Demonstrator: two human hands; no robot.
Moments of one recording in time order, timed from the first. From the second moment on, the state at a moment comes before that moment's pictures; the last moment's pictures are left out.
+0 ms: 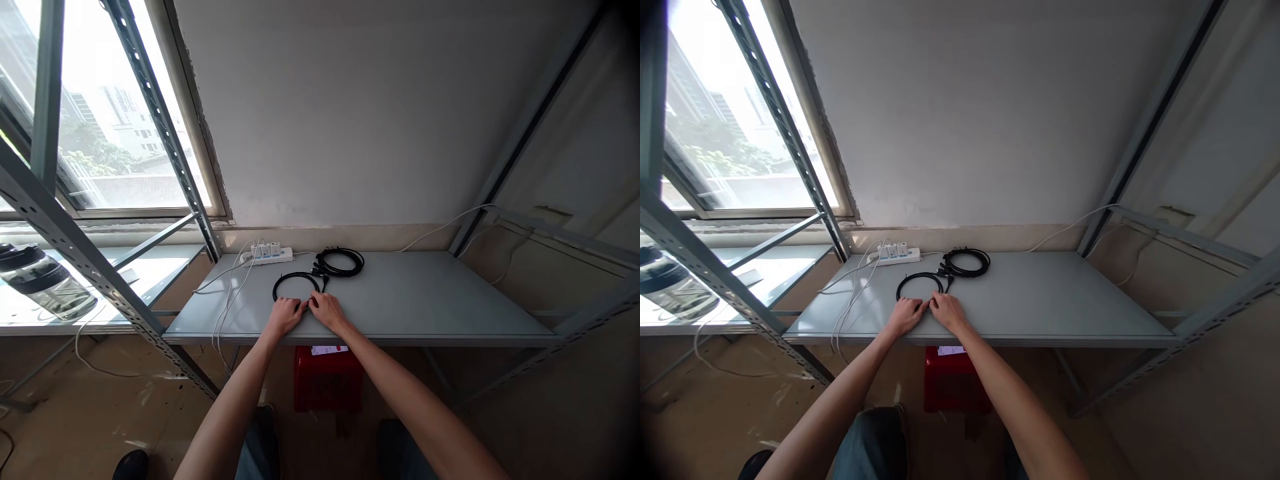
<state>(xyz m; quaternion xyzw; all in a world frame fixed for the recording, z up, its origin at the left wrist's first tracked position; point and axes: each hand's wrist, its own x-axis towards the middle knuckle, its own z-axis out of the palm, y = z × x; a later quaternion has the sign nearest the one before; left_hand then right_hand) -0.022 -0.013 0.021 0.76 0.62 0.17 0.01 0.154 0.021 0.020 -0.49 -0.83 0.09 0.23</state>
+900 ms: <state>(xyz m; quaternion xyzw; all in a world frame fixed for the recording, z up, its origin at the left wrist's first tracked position) -0.017 -0.018 0.025 0.78 0.61 0.15 -0.01 0.157 0.021 0.019 -0.50 -0.82 0.13 0.26</state>
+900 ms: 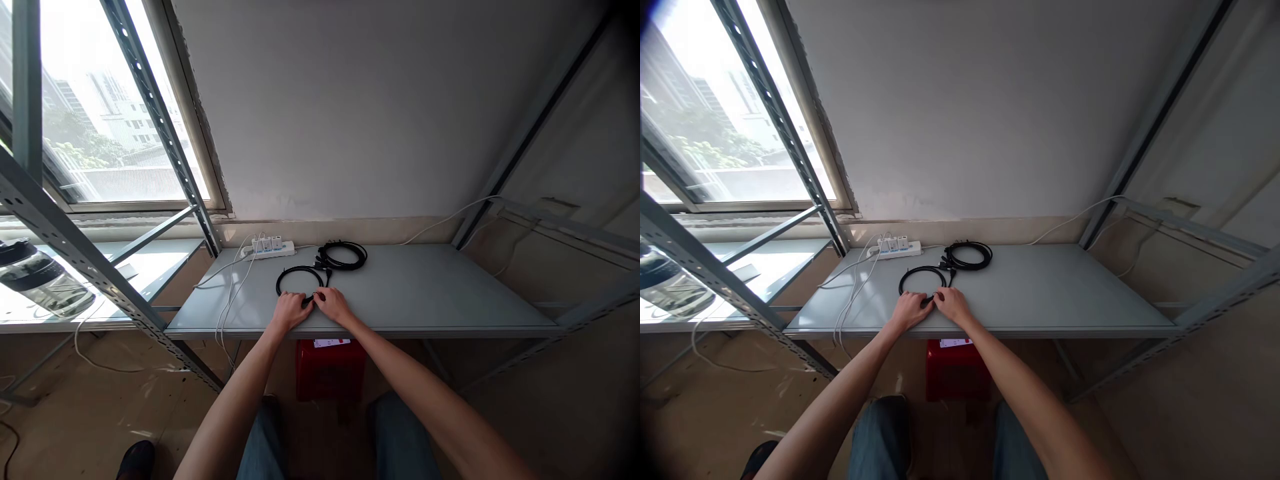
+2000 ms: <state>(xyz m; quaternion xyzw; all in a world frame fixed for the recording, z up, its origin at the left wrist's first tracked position) -0.019 -0.021 0.024 0.76 0.63 0.14 0.00 0.158 0.012 0.018 -0.37 -0.87 0.07 0.31</state>
